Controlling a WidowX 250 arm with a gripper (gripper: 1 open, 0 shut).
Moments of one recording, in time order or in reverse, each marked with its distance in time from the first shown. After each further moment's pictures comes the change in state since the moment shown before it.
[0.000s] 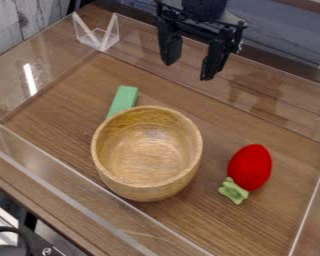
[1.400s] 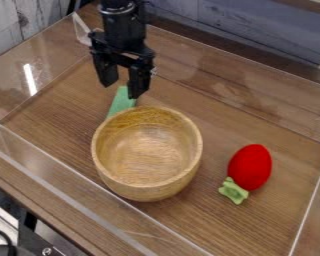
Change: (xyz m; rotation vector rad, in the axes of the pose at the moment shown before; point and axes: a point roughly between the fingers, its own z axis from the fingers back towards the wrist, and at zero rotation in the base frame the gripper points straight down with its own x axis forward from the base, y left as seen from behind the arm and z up) arm -0.010 0.104 -0.064 -0.042 -0.049 0.006
